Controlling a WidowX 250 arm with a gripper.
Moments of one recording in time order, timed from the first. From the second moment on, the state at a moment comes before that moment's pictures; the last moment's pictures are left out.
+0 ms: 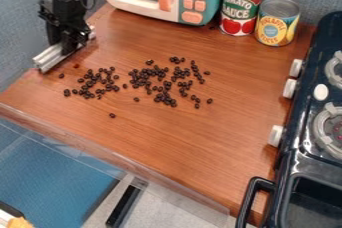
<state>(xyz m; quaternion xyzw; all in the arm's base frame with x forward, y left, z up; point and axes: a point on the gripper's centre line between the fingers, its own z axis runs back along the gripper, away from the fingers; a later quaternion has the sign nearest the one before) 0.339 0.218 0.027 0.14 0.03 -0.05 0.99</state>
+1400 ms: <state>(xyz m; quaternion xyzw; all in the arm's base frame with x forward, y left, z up) 0.295 0.190 0.019 0.15 0.06 0.06 0.99</state>
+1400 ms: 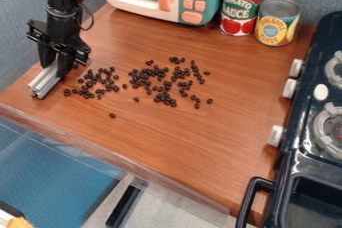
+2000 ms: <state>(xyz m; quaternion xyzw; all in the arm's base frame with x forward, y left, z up) 0.282 0.155 0.023 0.13 0.07 0.09 0.98</state>
